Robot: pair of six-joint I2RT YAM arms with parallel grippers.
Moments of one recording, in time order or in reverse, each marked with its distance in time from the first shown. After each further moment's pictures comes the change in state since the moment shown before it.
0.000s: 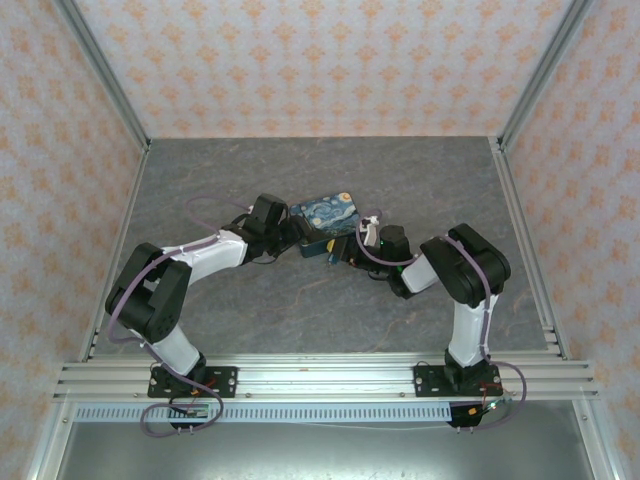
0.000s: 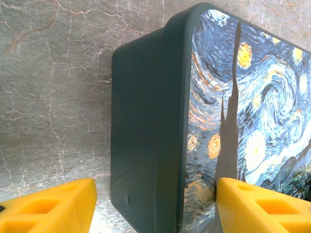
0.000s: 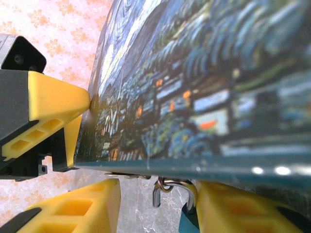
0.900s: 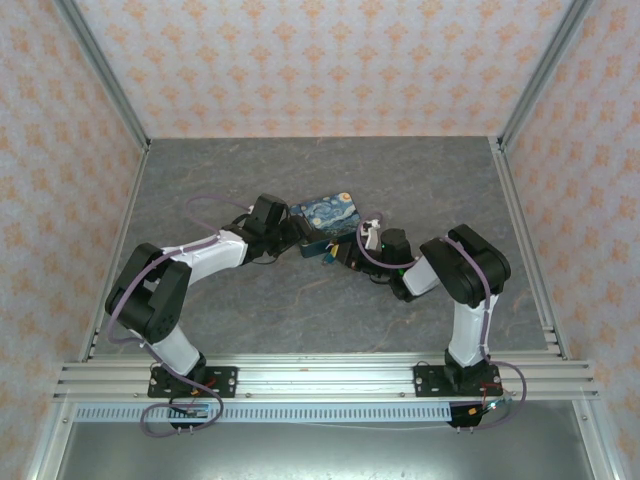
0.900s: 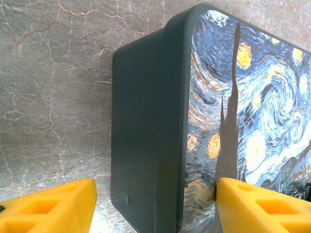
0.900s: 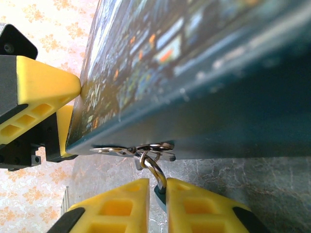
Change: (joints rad) left arm -0.002 -0.002 0.000 -0.001 -0.006 0.000; right arm 0.000 -0.001 -0.032 0.008 -0.002 -0.006
